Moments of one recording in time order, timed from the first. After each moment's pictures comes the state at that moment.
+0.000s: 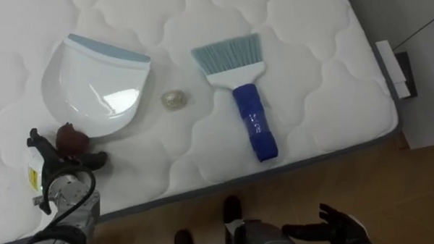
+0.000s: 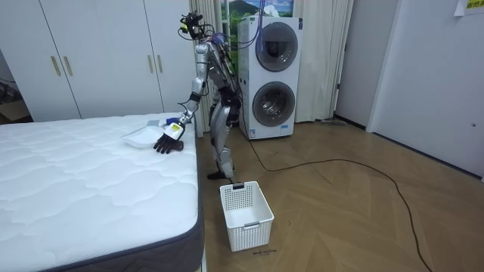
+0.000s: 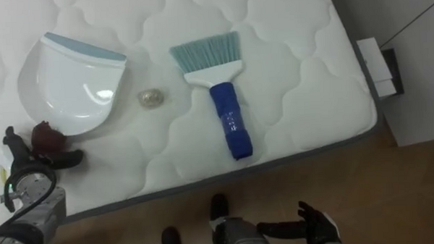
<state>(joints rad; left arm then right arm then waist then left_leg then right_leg) -0.49 0.31 -0.08 1.29 -0.13 -0.24 0.61 -0.18 -0.27 0.34 1.35 0.54 -0.17 0.04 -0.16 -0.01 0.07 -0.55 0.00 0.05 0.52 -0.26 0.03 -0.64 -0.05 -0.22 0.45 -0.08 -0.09</state>
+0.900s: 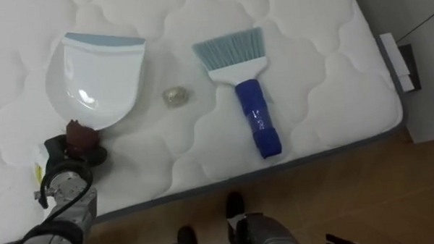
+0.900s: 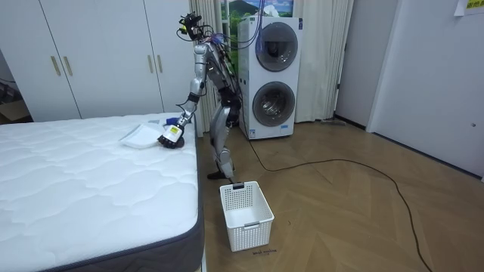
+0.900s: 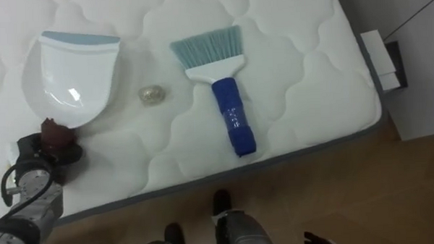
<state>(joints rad) -0.51 0.33 -0.14 1.30 -0.19 -0.19 0.50 -0.13 -0.29 0.45 1.36 0.57 -0.08 0.02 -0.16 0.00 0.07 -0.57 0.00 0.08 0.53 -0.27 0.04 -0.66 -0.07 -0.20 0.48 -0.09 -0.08</state>
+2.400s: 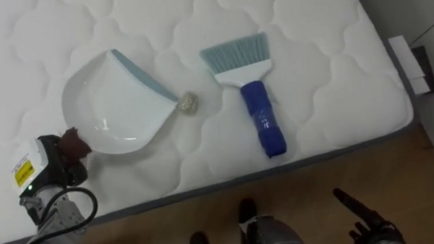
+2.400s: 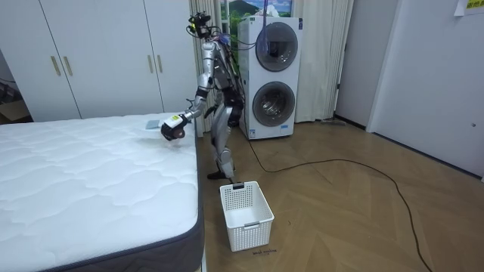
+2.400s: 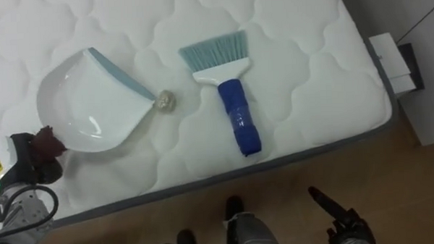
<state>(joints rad) -0.41 0.41 -0.25 1.29 0.30 -0.20 0.78 -0.21 -0.31 0.09 1.33 1.25 -0.13 -0.05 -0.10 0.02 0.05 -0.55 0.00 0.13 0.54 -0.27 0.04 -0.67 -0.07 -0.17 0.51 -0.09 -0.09</state>
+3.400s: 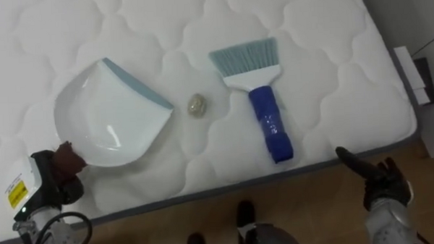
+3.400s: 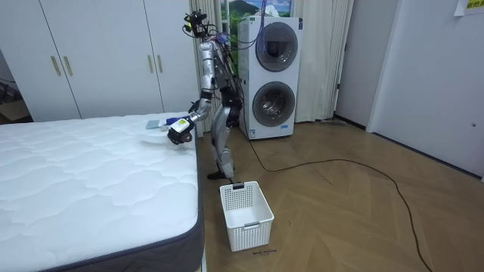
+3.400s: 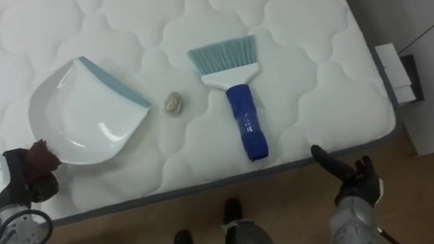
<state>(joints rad) -0.27 0.41 -0.26 1.25 0.31 -0.28 0.82 -0.22 -0.31 0.07 0.93 0.81 -0.25 -0.33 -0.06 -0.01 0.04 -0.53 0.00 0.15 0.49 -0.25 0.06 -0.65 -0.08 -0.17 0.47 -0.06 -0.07</state>
